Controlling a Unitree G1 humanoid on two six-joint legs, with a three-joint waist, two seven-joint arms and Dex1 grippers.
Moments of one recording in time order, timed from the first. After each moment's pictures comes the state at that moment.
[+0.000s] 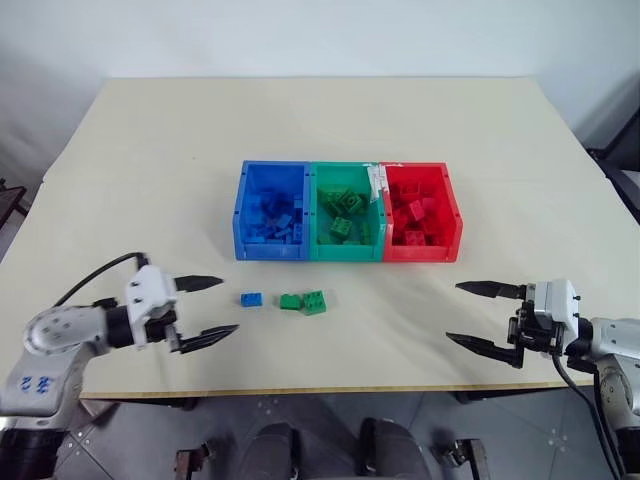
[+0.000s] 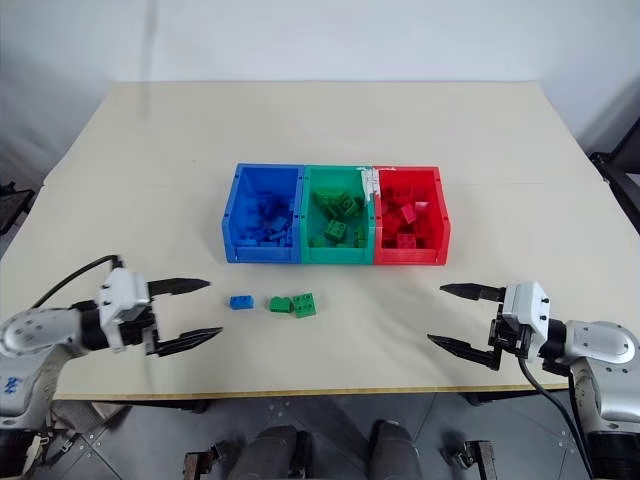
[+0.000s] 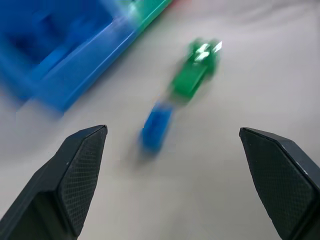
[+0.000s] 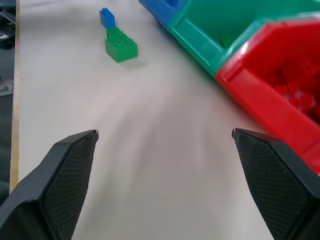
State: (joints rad) left arm -0.11 0.81 0.14 -0.22 -0.44 0.24 -1.06; right arm -0.04 -0.74 -0.26 0.04 0.48 -0.09 1.35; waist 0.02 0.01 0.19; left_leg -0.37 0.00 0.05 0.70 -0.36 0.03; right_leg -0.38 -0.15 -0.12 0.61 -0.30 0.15
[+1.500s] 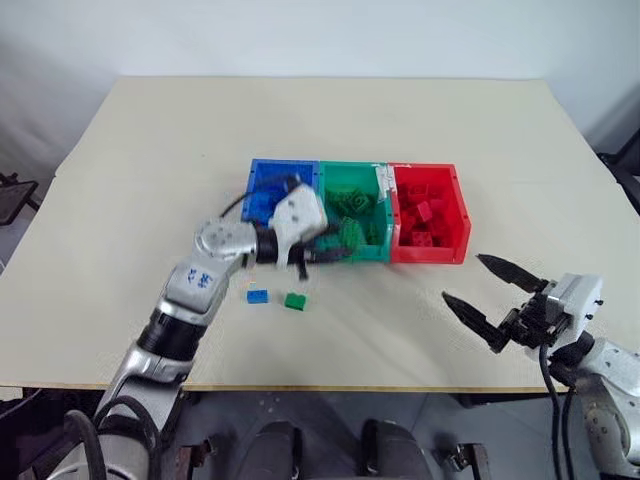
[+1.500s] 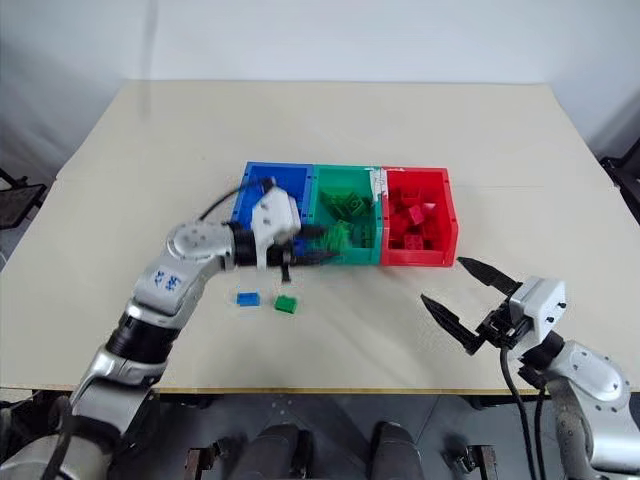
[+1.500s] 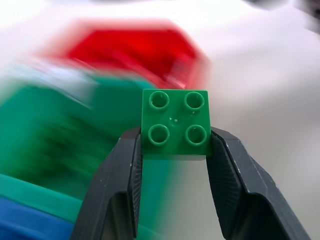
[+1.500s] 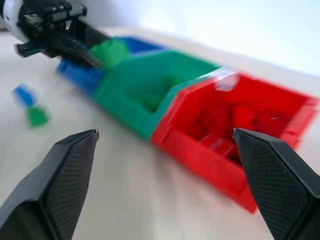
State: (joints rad) left arm -0.80 0.37 -0.18 0.11 -0.17 0.30 -0.78; right arm 0.14 -0.53 -0.35 -0.33 0.56 0.02 0.83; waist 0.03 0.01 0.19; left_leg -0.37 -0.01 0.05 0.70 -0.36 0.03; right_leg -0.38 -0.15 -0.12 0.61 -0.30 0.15
